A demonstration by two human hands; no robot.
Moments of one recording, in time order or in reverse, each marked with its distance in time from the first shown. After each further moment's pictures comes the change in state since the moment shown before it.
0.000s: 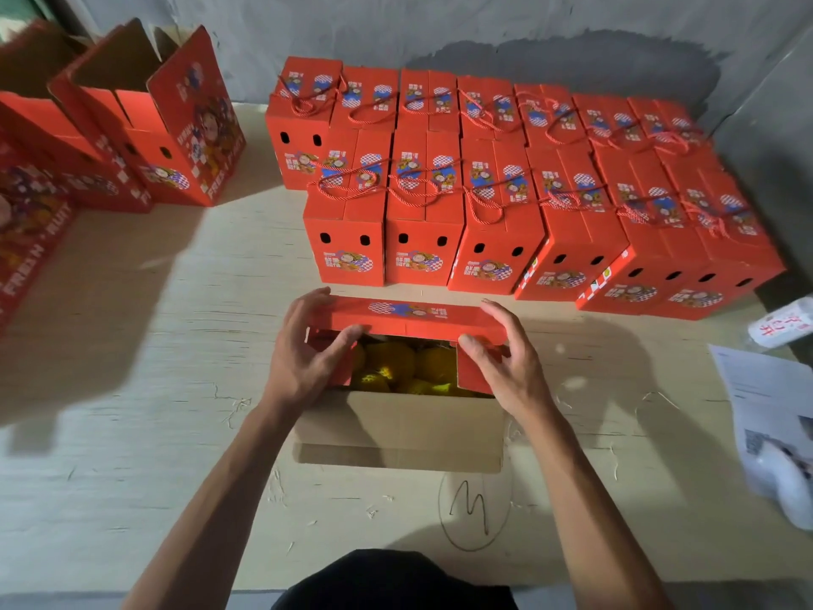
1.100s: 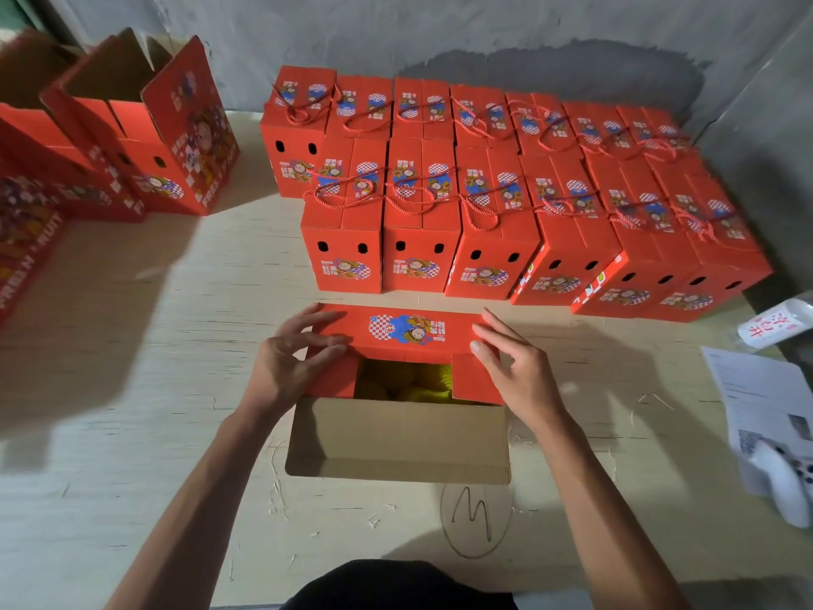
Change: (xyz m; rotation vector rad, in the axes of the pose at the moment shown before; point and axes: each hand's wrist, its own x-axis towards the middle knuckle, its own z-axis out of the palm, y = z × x) left_hand 0.014 -0.033 -0.022 -0.040 -0.206 0.019; right_hand 0.003 0.001 -0.007 -0.150 0.038 -0.089
